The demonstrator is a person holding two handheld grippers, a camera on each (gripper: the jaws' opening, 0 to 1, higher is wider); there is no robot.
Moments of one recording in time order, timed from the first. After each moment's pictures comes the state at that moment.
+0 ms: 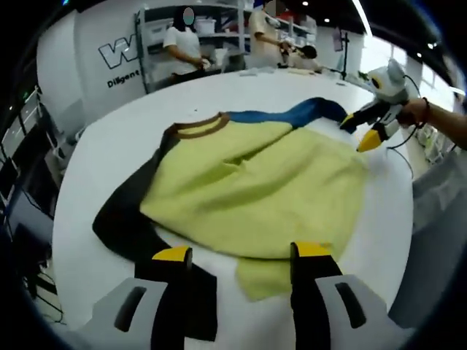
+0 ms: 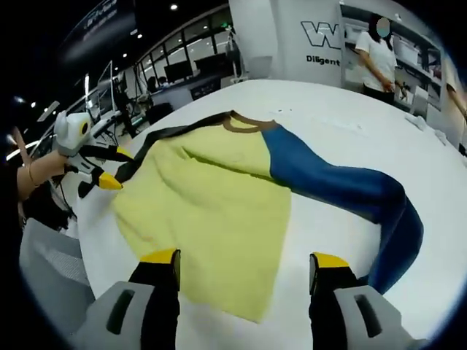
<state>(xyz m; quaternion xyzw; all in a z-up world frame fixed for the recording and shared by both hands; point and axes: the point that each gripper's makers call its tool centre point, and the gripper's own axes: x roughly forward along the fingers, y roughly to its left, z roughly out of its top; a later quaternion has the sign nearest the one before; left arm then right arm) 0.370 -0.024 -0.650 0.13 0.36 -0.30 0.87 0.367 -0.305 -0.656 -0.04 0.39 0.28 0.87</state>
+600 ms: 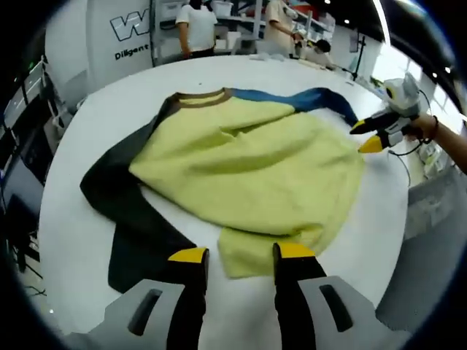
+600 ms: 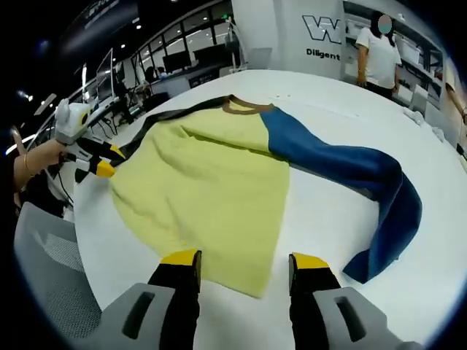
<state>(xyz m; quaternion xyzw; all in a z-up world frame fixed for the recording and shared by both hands) 0.351 -0.021 -0.670 0.09 0.42 -0.28 0.86 0.347 -0.318 -0.673 -0.07 0.42 0.27 0.87</state>
